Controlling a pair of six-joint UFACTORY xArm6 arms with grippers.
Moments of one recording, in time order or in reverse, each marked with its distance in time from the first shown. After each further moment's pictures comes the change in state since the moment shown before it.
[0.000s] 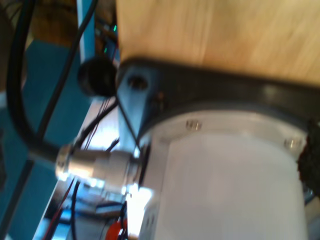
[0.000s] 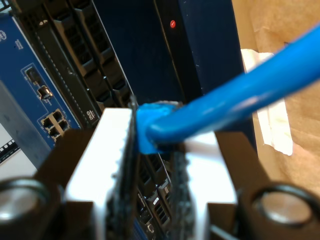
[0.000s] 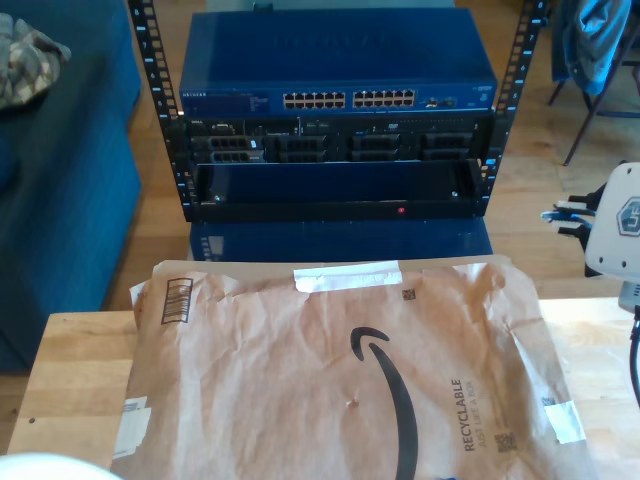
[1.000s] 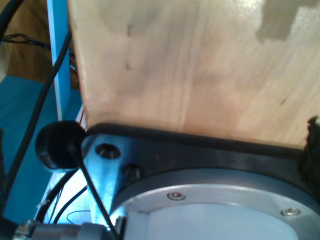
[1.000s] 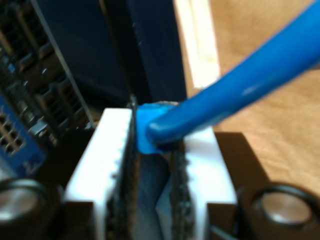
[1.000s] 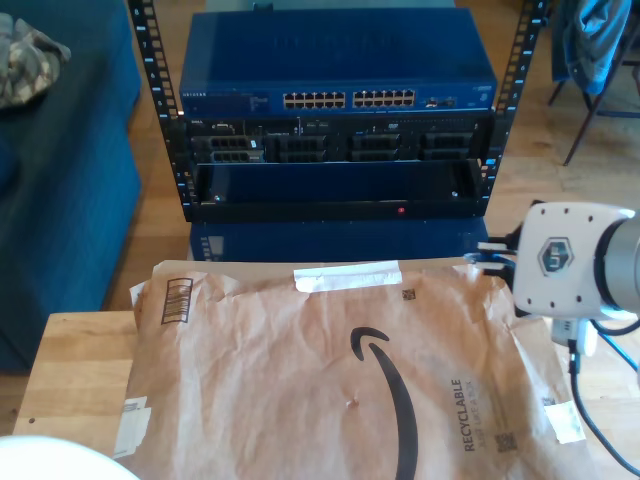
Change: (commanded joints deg) left arm 2.8 1.1 3.4 -1.3 -7.4 3.3; right arm 14.1 0.8 2.4 1.0 -4.0 0.4
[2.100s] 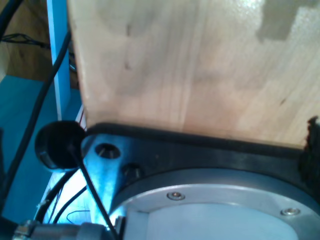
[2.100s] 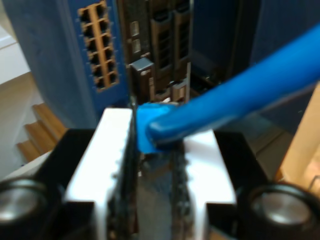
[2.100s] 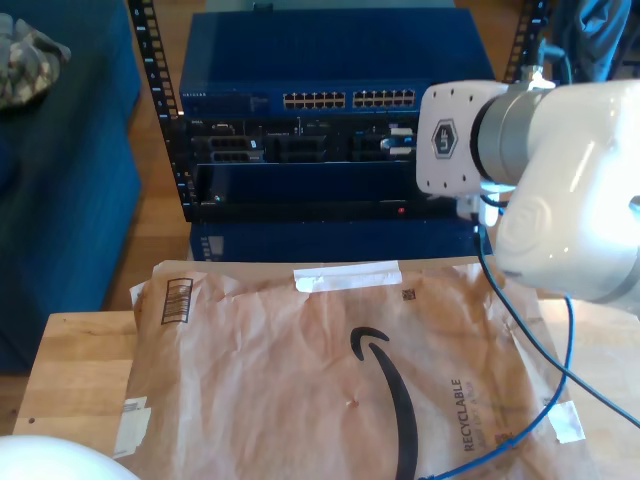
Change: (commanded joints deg) left arm 0.0 0.0 0.0 -0.1 0.0 0.1; right arm 9.9 26.8 -19.6 -7.9 -15.6 0.4
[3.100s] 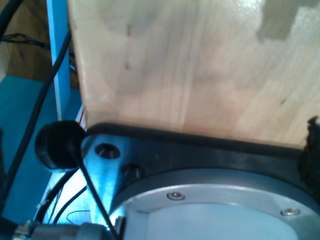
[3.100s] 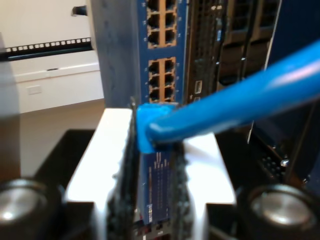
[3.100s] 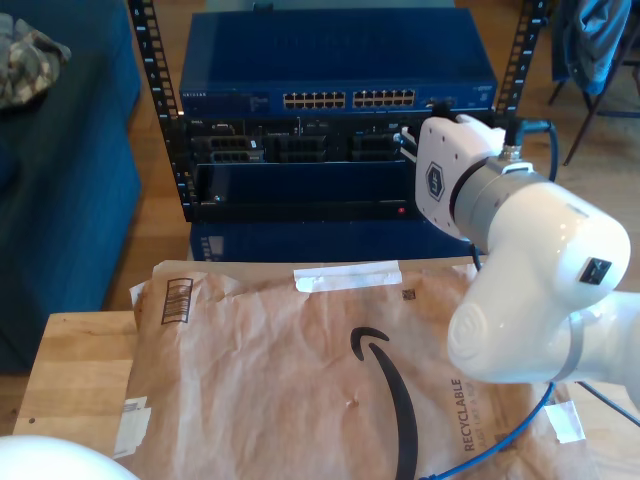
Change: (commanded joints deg) left arm 0.0 0.0 0.0 0.0 0.0 0.0; right arm 7.4 9.2 8.5 -4.4 -39.0 0.1
